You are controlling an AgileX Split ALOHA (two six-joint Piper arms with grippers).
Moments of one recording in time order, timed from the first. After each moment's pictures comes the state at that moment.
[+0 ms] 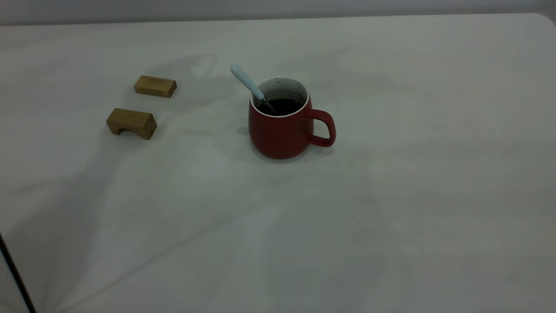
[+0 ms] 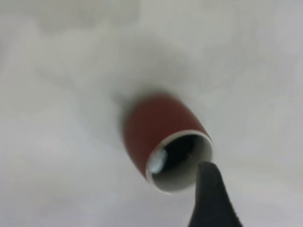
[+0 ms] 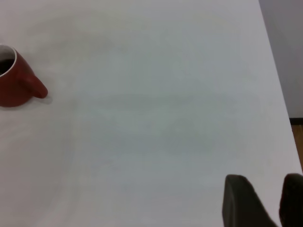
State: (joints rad) left arm -0.26 2.29 -2.19 -0.27 1.17 -0.58; right arm 0.01 0.02 -0.47 0.00 1.13 -0.01
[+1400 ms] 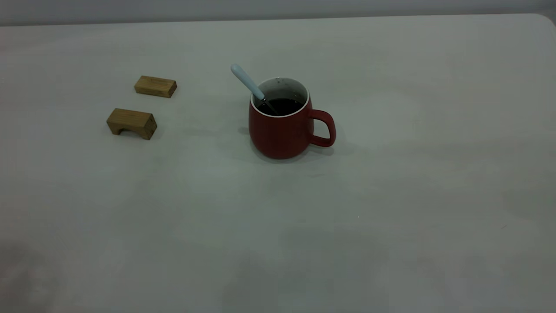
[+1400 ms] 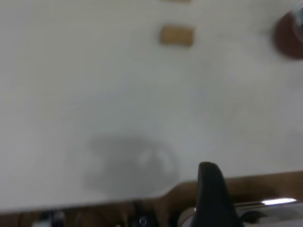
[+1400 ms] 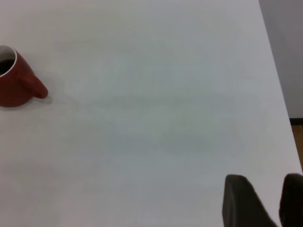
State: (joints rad) left arm -0.15 0.85 -1.02 0.06 1.17 -0.13; right arm 0.01 0.02 -0.47 0.00 1.13 -0.01
